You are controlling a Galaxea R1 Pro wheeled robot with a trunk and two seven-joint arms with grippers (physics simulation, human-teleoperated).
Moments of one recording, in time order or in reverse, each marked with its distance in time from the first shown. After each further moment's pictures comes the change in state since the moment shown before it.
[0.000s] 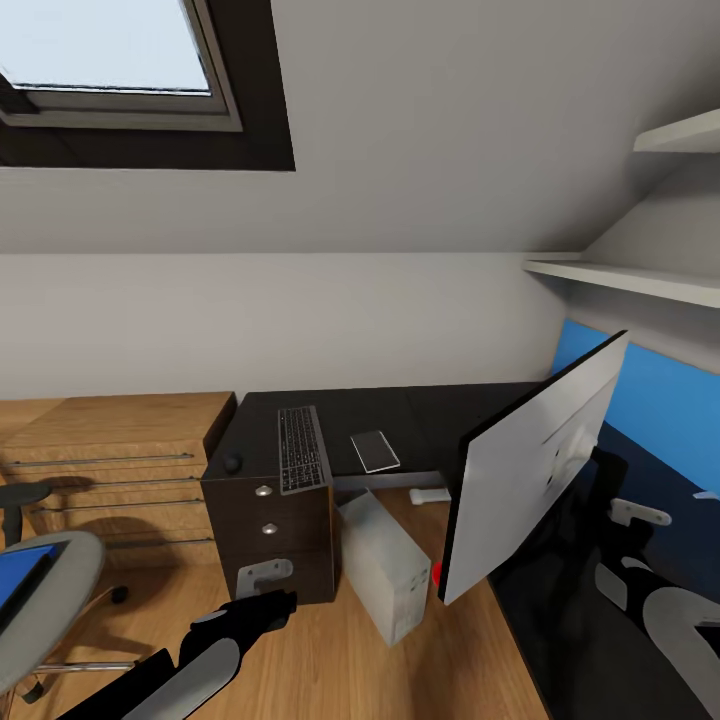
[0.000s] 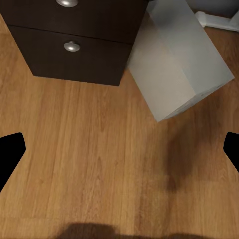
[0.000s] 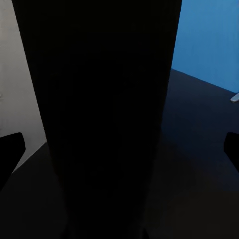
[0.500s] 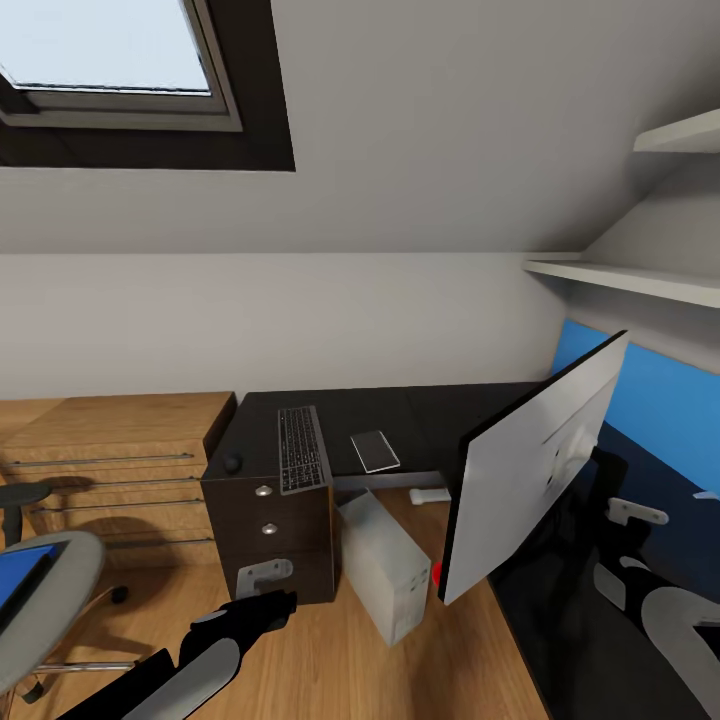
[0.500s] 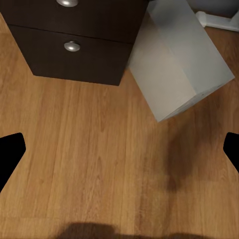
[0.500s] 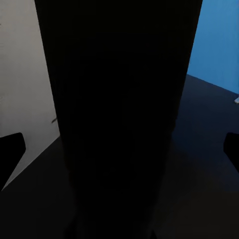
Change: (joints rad) left arm 0.000 0.000 0.000 0.001 0.000 0.000 0.000; right arm 0.000 0.004 0.003 -0.001 0.006 -0.002 0.005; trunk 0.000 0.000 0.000
